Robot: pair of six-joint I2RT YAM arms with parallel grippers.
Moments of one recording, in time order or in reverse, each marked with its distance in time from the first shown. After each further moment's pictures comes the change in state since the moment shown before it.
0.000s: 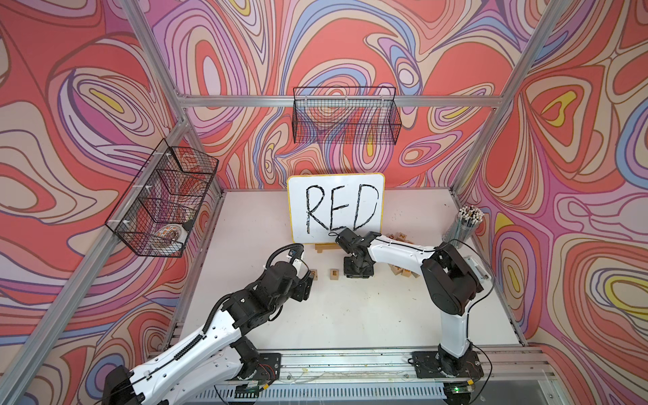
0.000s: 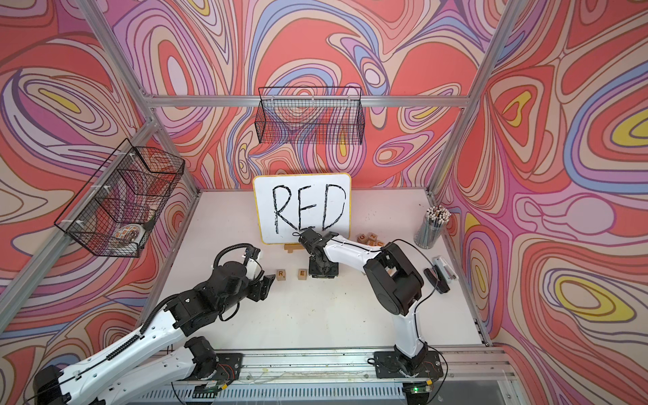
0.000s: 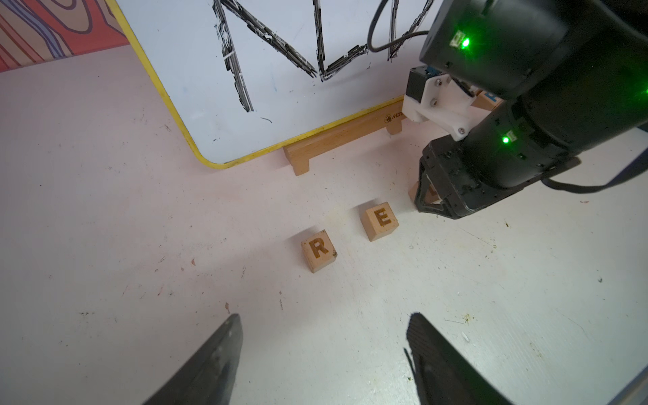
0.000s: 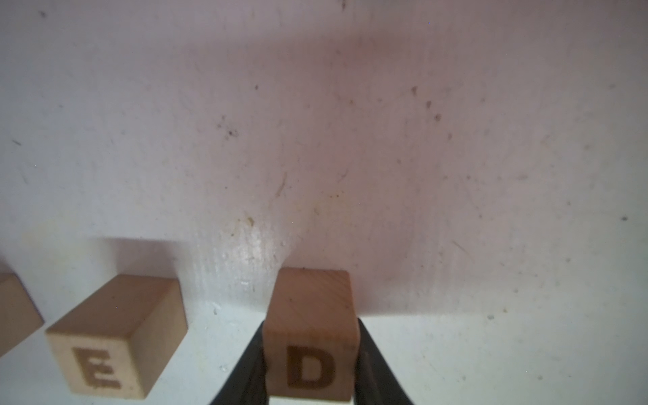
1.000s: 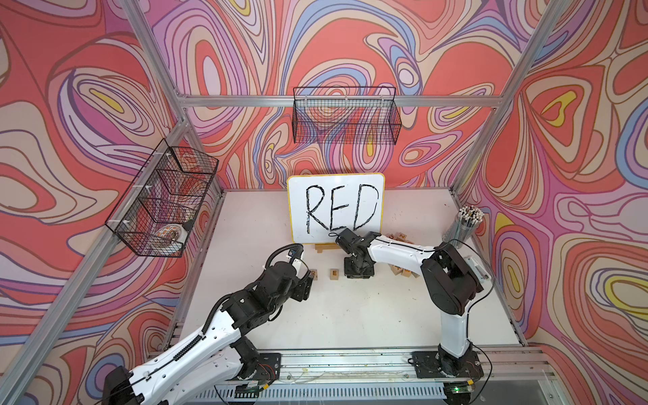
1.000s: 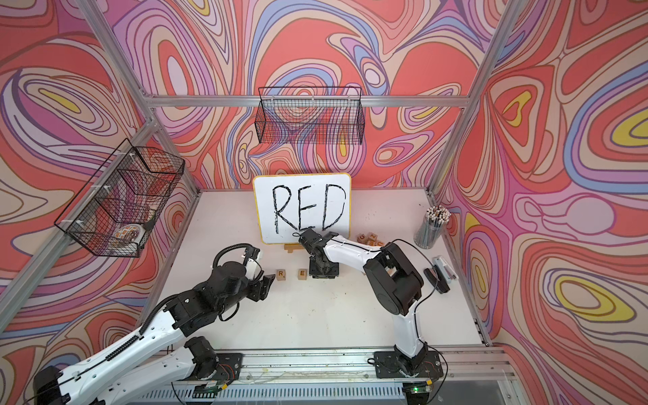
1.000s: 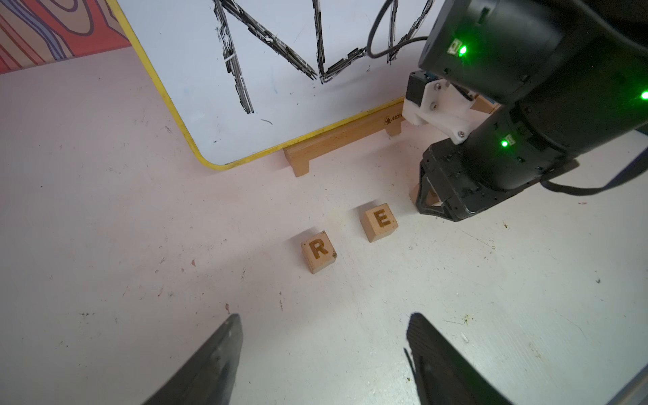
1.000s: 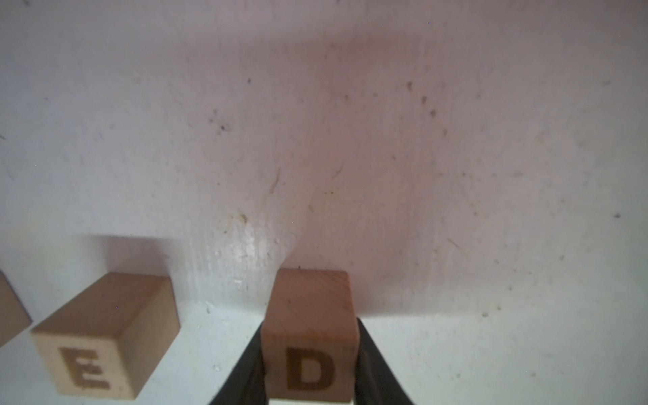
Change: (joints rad) left arm 0.000 -0.006 0.000 0.000 0.000 0.000; right arm 0.000 0.001 0.000 -0.016 0.005 -0.003
